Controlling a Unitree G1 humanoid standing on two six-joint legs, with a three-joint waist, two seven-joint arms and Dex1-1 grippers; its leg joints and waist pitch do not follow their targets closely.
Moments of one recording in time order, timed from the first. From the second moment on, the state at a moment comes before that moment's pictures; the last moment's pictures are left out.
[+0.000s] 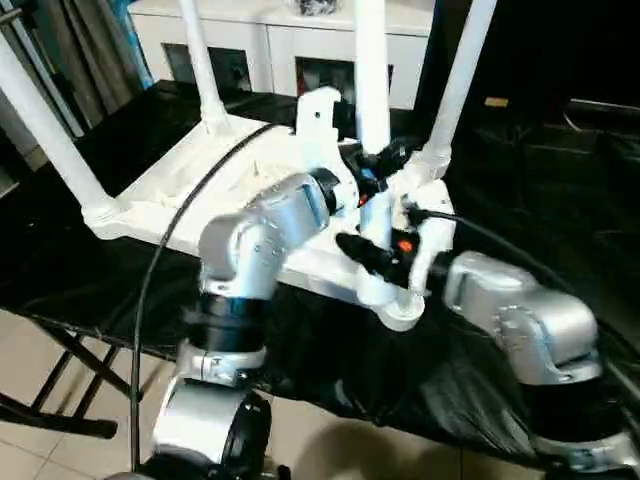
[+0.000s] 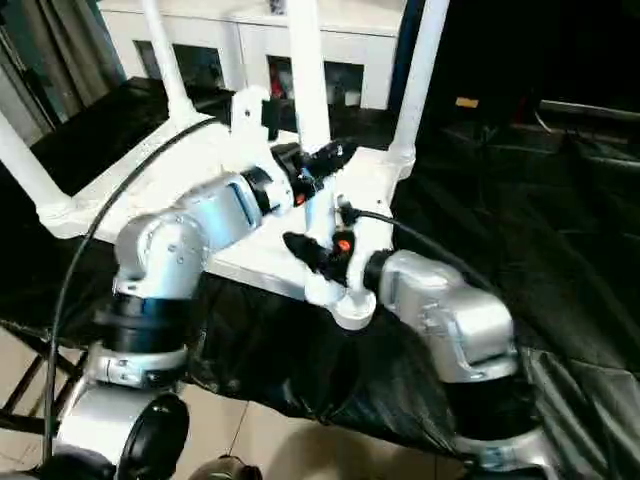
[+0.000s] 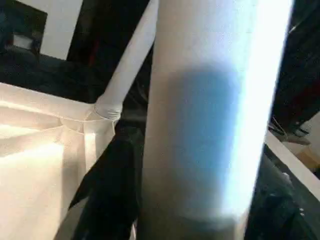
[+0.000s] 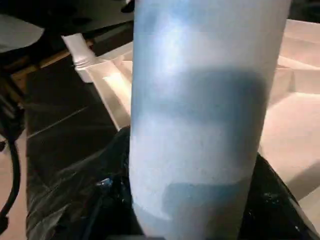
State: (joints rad) left arm -0.80 -0.13 0.09 0.12 -0.52 0.81 -0.13; right arm -0.44 -0.22 0.09 -0.15 0.46 0.85 0.40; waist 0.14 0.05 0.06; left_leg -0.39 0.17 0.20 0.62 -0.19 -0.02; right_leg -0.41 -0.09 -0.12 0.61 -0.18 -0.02
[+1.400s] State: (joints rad) left arm -0.84 0.11 0.03 0.19 -0.86 0.93 -1.04; right arm -0.51 -0.53 0.11 -0.12 0.76 0.93 1.16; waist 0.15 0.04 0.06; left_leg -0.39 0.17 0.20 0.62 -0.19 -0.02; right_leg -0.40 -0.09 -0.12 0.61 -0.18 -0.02
